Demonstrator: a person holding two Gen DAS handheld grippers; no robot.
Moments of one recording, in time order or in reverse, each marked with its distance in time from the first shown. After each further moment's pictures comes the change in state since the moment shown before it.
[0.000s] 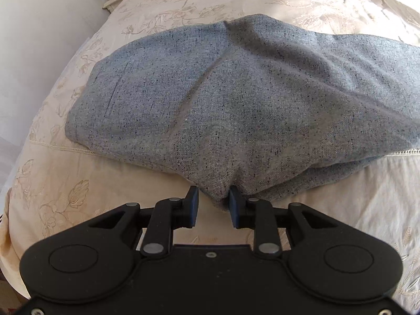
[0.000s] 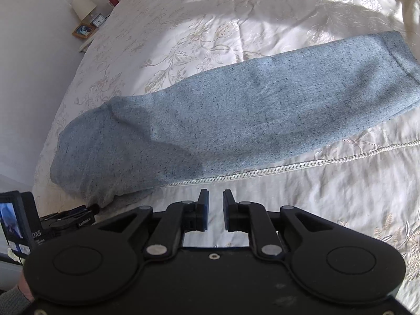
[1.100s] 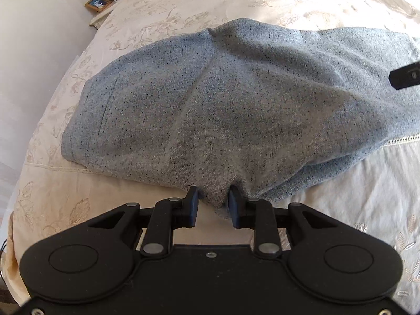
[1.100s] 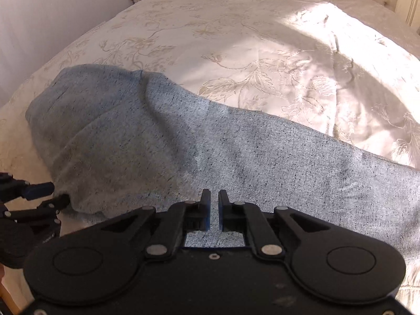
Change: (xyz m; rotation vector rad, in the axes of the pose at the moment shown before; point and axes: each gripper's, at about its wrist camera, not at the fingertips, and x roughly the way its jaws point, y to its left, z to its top) left arm -0.002 -0.008 0.002 0.099 -0.036 -0.001; right arm 0.078 0.101 0.035 -0.424 -0.061 -0.107
